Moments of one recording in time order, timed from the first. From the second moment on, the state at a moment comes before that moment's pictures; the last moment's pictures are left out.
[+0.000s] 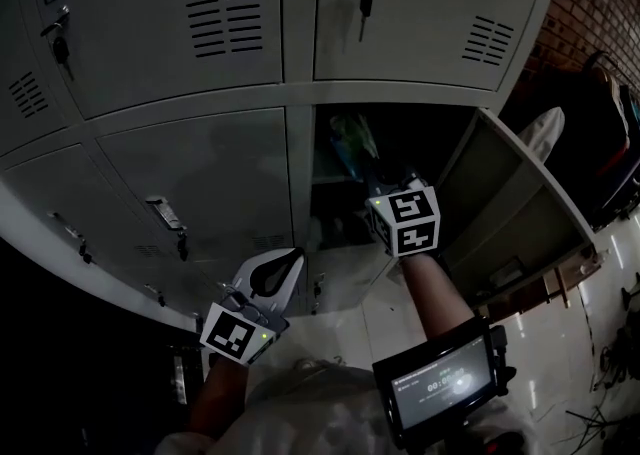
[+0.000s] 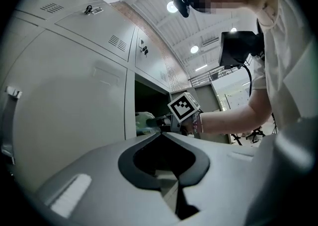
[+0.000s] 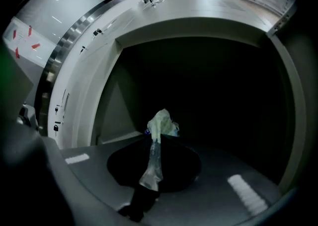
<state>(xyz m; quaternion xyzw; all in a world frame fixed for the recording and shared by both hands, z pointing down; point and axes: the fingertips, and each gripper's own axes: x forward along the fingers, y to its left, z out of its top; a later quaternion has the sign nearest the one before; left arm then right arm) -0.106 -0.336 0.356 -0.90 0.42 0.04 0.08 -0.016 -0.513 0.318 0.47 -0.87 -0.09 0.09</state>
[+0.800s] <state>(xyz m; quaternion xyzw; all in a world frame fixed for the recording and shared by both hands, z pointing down) -0.119 -0.350 0.360 -0.89 0.44 0.05 0.07 0.026 -0.450 0.273 0.49 -0.86 -0.10 -0.08</state>
